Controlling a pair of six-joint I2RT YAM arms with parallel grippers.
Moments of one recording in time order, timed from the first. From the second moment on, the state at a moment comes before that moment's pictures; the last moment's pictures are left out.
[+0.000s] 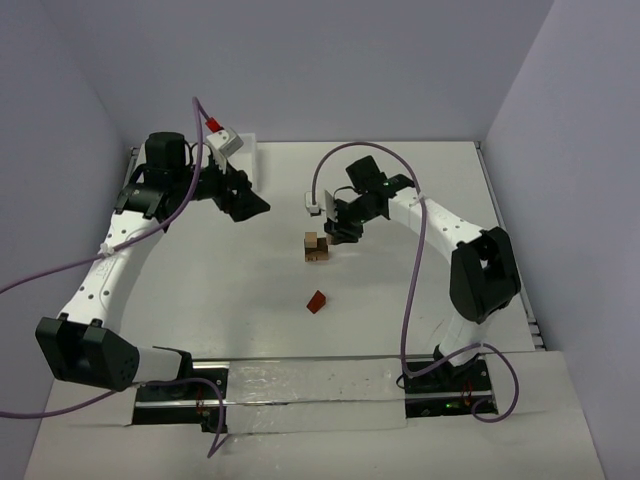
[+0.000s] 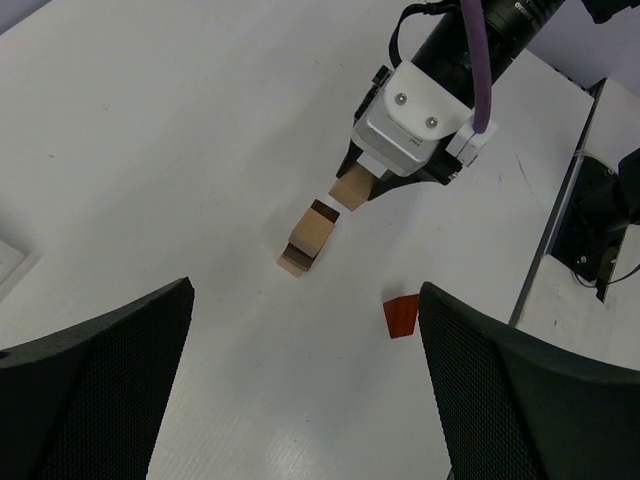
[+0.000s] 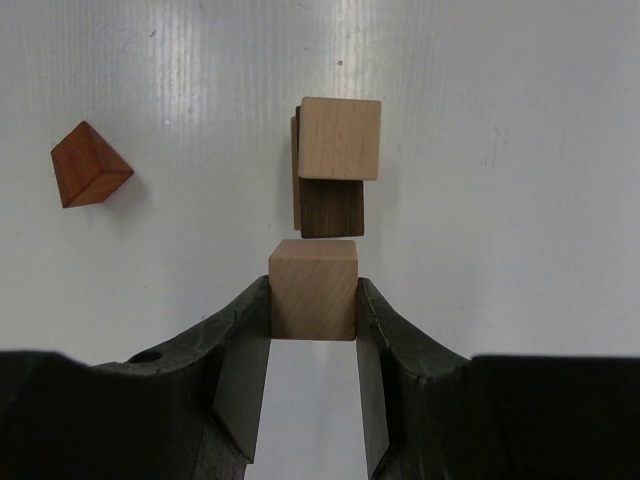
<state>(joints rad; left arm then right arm) -0.23 1.34 1.35 -0.54 0.82 0.17 0.49 1.73 1.38 -0.74 -0.59 -0.99</state>
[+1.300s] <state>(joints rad) -0.23 1.36 1.38 -0.54 0.83 0.17 0.51 1.84 1.47 -0.74 -0.59 -0.93</state>
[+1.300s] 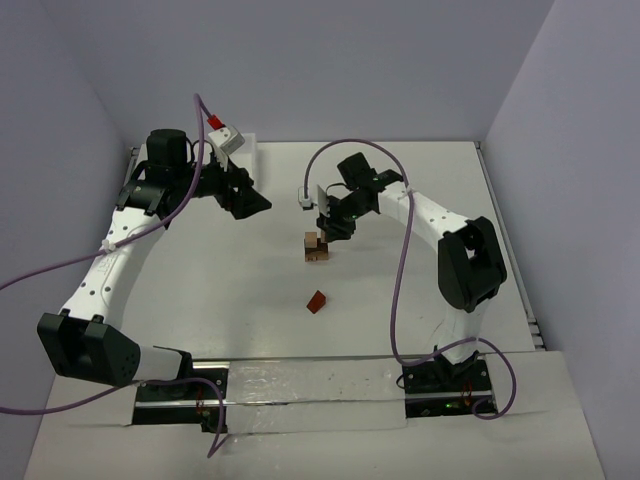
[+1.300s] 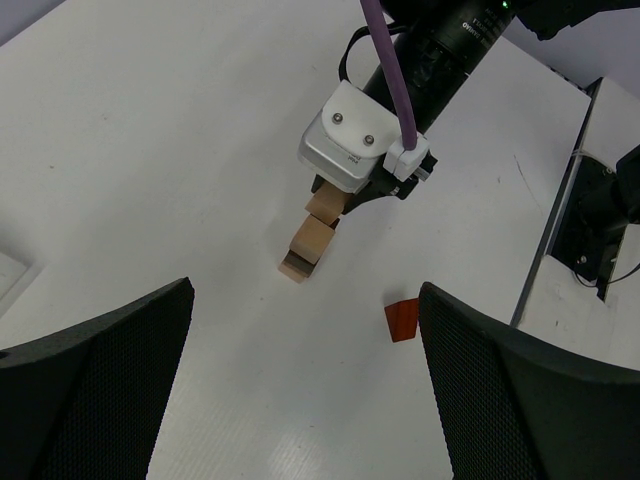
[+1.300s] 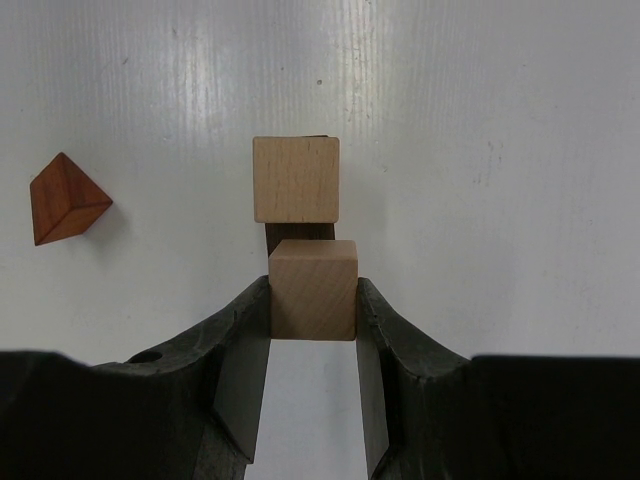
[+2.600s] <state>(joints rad) -0.23 1.36 1.38 -0.54 0.83 0.19 0.53 1.85 1.47 -0.74 -0.57 -0.92</state>
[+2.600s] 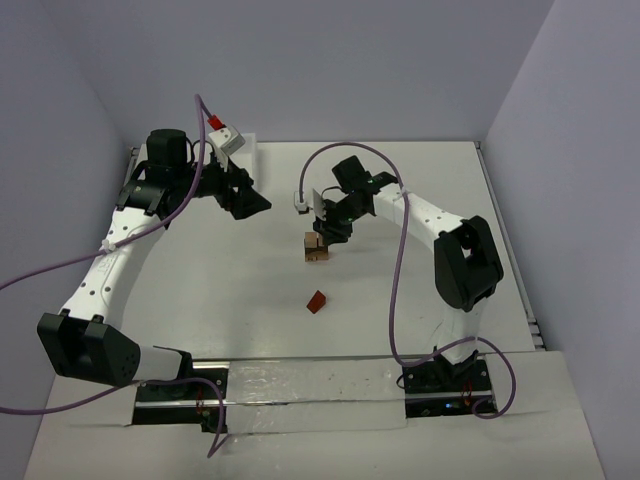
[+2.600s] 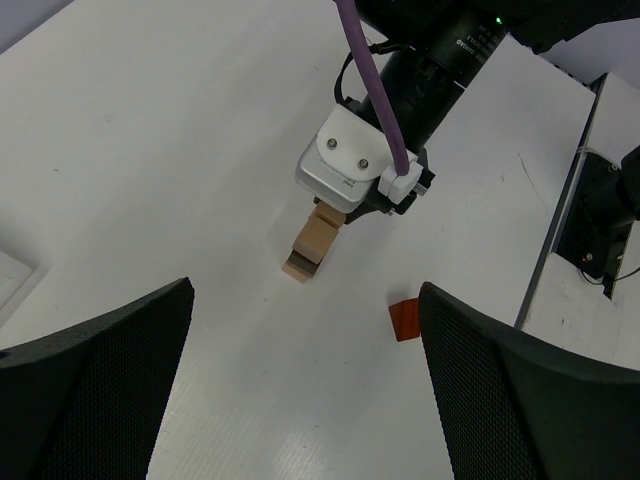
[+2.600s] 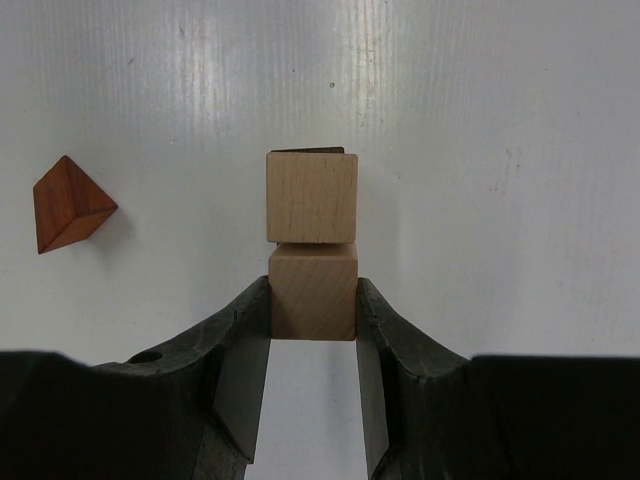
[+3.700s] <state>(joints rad) -0.23 1.36 1.38 -0.55 0.83 0.19 0.55 1.86 1.48 -0.74 -0.57 -0.91</state>
